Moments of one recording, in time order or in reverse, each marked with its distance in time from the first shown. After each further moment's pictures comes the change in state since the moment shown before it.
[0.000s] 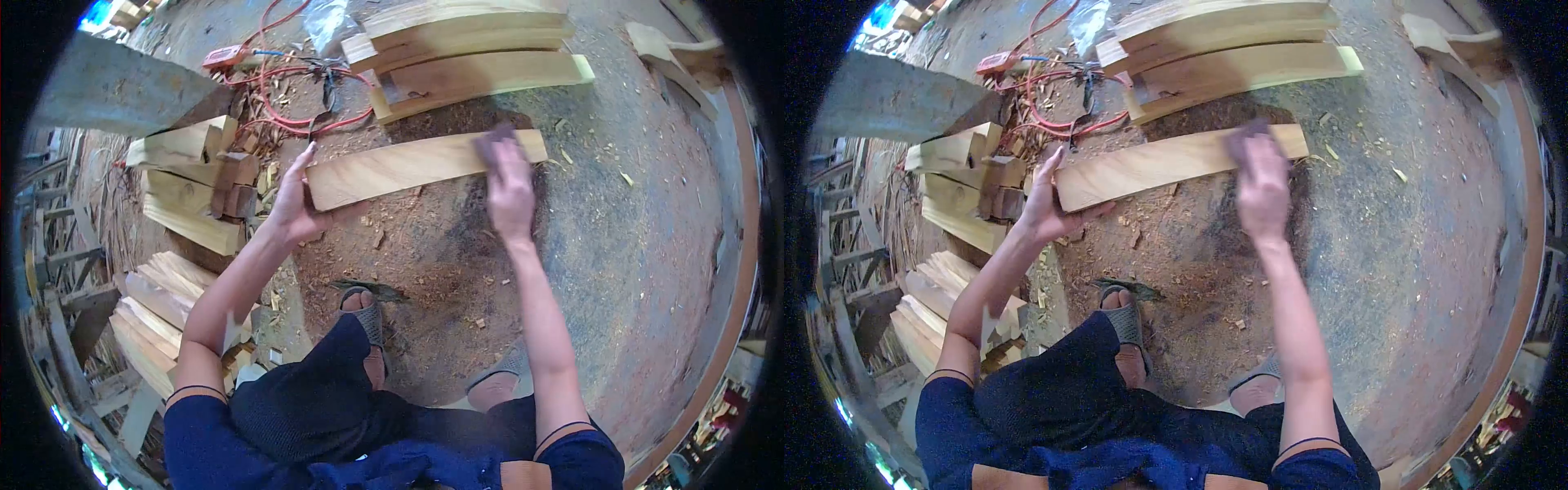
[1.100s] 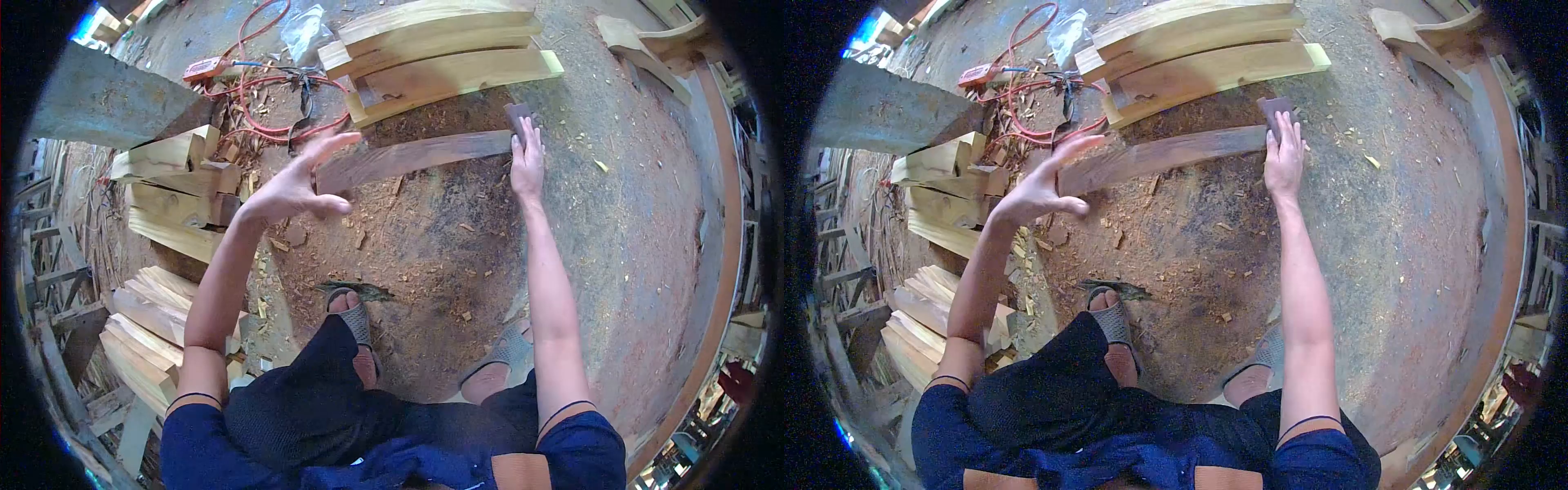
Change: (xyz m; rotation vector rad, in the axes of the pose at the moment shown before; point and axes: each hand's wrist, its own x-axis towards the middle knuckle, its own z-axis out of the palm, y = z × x) left_hand 0.001 0.026 0.014 1.537 -0.461 0.830; right_hand 0.029 0.100 -0.010 0.052 0.049 0.243
